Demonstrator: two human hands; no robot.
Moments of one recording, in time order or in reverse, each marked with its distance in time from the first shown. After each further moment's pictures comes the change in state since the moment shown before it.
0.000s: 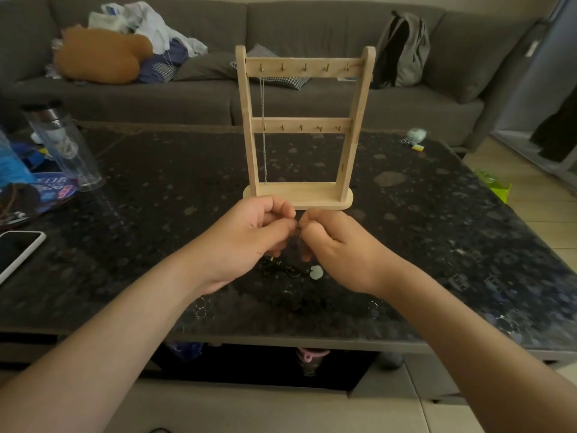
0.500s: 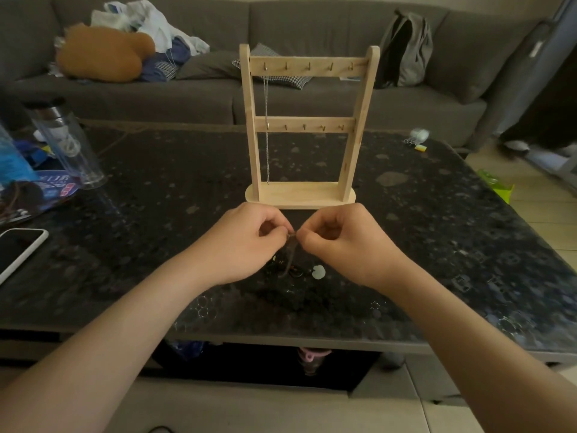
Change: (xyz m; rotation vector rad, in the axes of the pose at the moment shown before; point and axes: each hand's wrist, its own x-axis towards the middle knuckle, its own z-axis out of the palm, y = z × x) left_hand -0.001 0.003 -0.005 0.578 0.092 -0.046; right_hand 0.007 0.018 0.000 0.041 0.132 -0.048
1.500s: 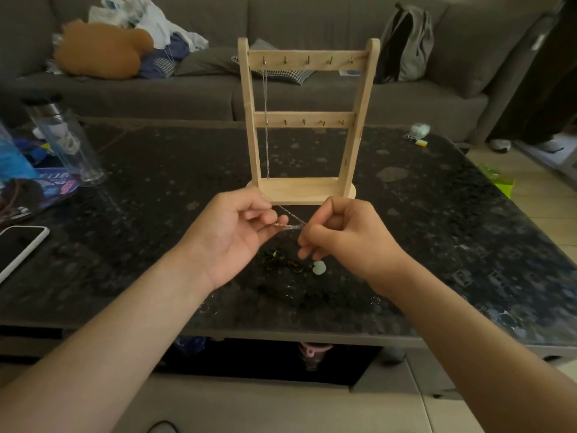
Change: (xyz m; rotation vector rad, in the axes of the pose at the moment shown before) left_hand 0.000 0.009 0.004 -1.272 0.086 -0.187; right_hand -0.006 -0.003 0.002 0.355 0.018 0.160
